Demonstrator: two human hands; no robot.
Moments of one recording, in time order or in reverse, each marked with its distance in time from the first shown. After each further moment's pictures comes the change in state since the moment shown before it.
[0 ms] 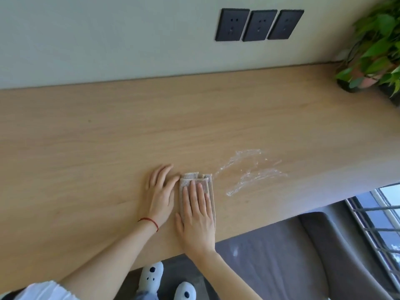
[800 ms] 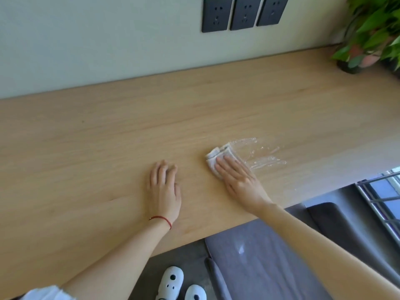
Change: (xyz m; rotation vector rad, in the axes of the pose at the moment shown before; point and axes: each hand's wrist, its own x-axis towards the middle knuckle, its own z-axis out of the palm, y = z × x) left_hand -0.003 0.059 0.000 0.156 0.037 -0.169; right_hand 0.052 0.151 -0.044 0.000 0.040 -0.364
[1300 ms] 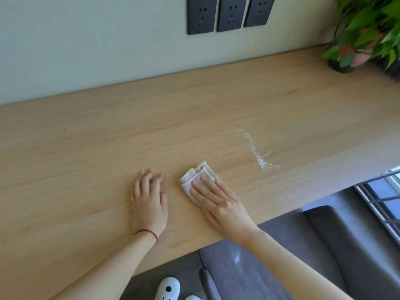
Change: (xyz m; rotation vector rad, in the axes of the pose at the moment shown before) left_hand -0.001 0.001 0.007 0.022 0.048 -0.052; right_hand -0.027 -0.033 0.008 0.081 -0.048 -0.078
